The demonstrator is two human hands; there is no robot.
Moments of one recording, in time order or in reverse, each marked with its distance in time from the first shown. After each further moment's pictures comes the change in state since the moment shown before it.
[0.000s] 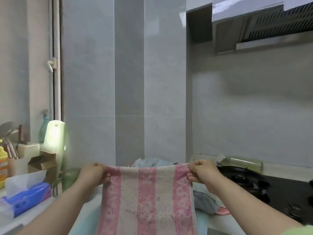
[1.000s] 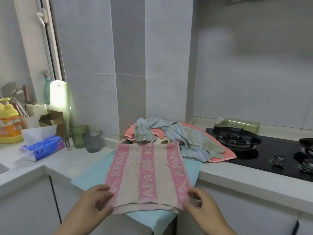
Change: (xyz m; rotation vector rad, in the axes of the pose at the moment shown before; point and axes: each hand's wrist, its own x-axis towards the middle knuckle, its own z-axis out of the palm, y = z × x) left_hand -0.166 -0.153 -0.066 0.813 -0.337 0.457; right_hand -0.165 0.186 -0.014 -0.432 -0.141 -0.087
